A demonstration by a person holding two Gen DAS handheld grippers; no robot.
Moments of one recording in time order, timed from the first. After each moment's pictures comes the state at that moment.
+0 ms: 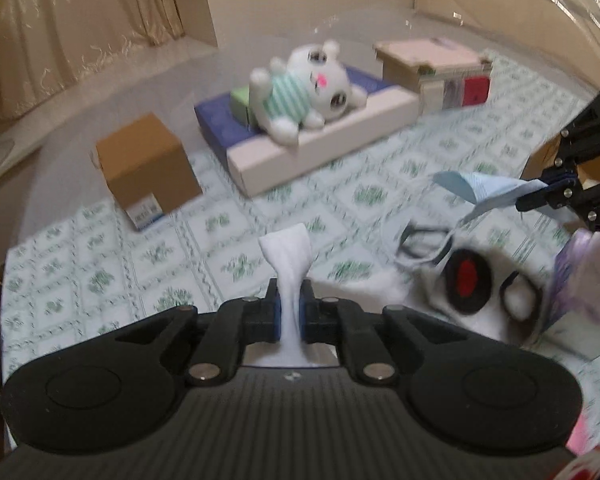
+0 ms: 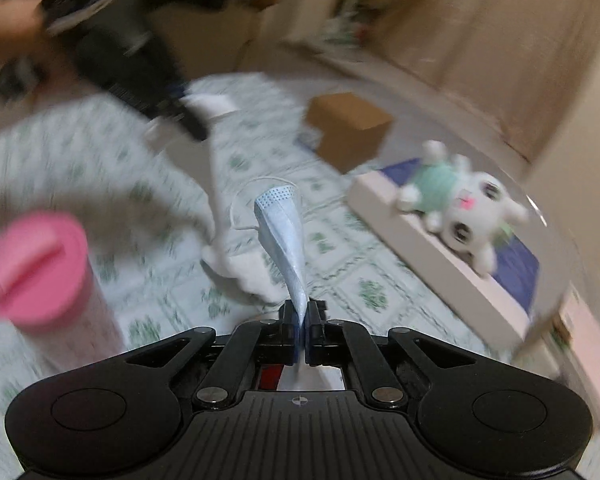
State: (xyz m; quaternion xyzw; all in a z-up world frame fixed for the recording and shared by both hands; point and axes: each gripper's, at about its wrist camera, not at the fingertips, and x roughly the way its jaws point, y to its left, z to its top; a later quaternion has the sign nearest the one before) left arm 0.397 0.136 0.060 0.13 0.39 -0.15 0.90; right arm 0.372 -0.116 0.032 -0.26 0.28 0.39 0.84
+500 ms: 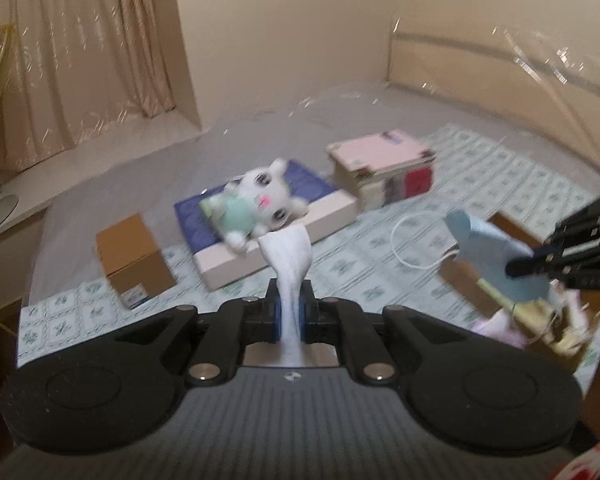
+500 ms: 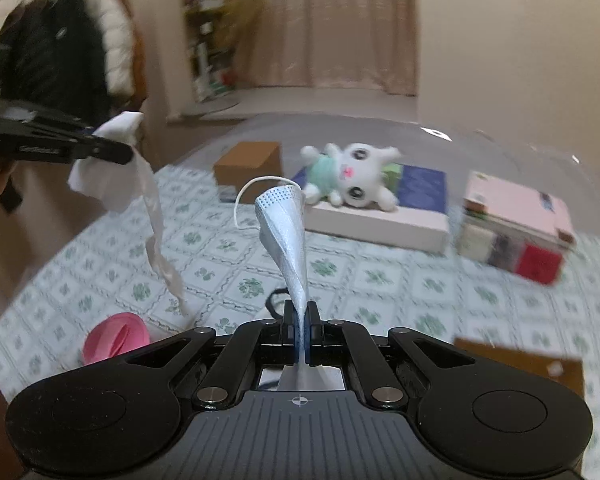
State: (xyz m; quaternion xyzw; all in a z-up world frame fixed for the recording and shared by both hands) left arm 0.317 0.055 0.193 0.11 0.30 -0.18 0.93; right arm 0.291 -0.229 0.124 -0.02 0.32 0.28 0.91
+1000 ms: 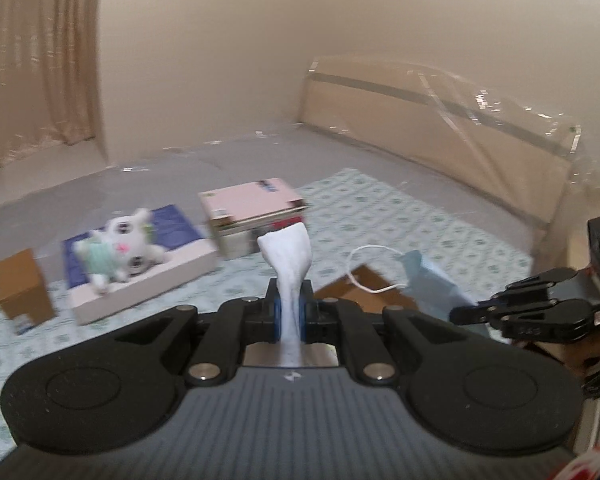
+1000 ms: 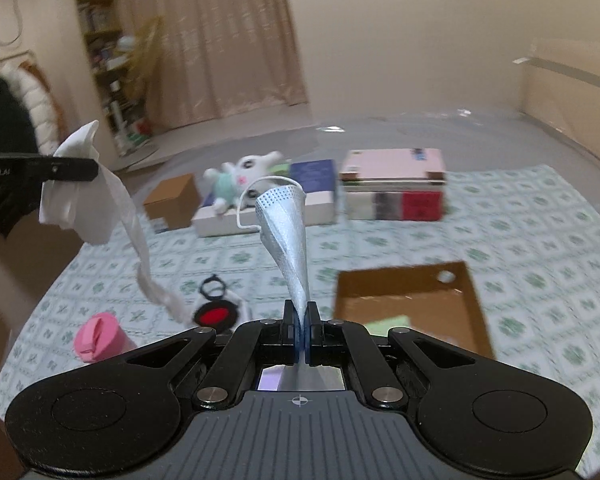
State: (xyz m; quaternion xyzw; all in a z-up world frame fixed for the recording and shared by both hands) left arm 0.251 -0.093 0.224 0.05 0.27 -0.29 0.92; right arm 0.196 -0.368 0.145 0.08 0.31 0.16 0.93
